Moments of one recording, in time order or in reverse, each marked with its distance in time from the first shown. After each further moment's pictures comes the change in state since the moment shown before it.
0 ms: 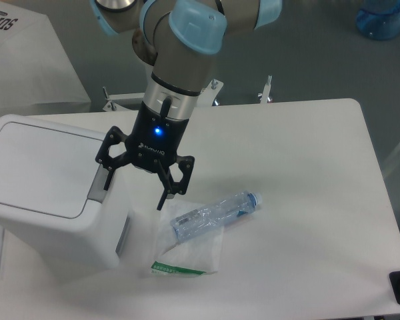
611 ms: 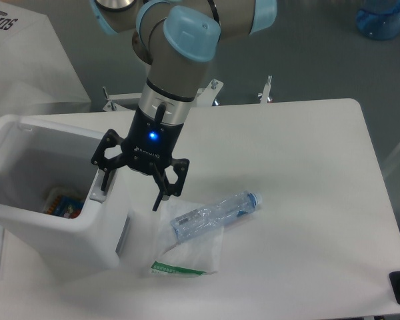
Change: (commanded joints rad) arm -0.012 0.002 -0.009 0.000 0.012 -0.003
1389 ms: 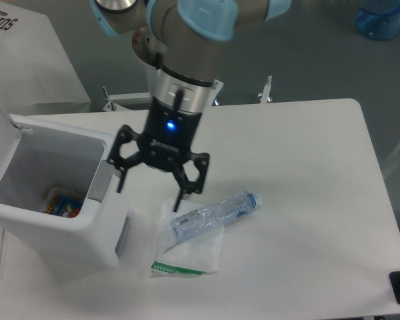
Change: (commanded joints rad) arm 0.113 -0.118 0.138 0.005 0.049 0.026
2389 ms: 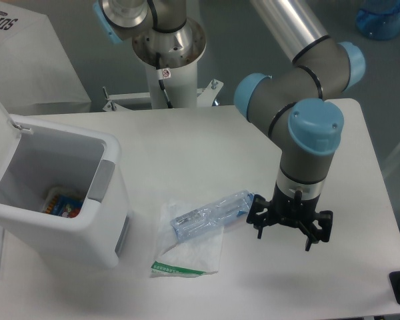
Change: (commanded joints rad) arm 0.091 -0.250 0.187 -0.203 0.431 0.531
